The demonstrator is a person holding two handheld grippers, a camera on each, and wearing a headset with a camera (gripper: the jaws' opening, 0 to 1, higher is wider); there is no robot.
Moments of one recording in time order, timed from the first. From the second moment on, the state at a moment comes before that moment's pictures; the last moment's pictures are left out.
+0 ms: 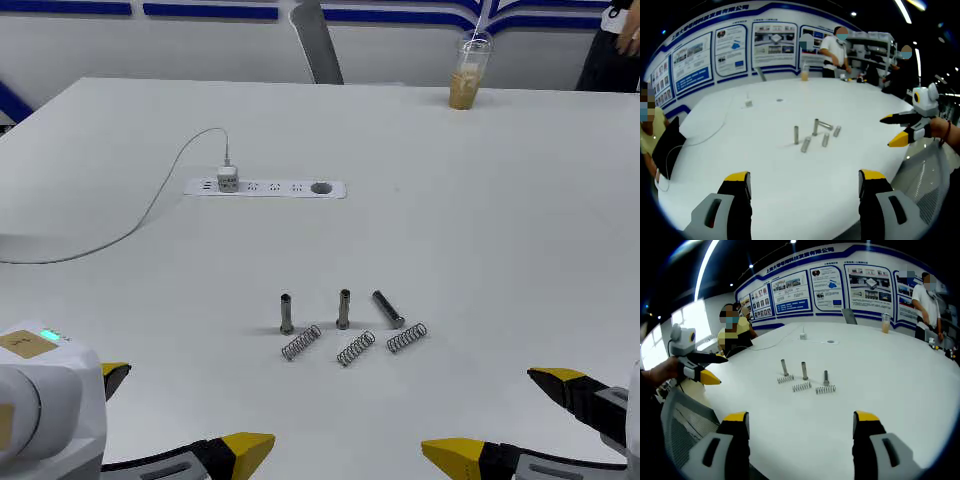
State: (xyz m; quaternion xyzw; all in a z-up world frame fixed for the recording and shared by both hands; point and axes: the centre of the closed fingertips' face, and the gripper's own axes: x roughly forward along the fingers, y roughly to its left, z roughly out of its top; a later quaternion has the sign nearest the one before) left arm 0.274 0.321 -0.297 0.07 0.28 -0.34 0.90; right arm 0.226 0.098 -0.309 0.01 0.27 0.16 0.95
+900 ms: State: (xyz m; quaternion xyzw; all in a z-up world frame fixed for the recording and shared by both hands) left arm 0.277 0.317 -0.296 0.07 0.28 -0.34 0.90; right arm 0.227 0.094 -0.311 0.02 0.27 0.16 0.95
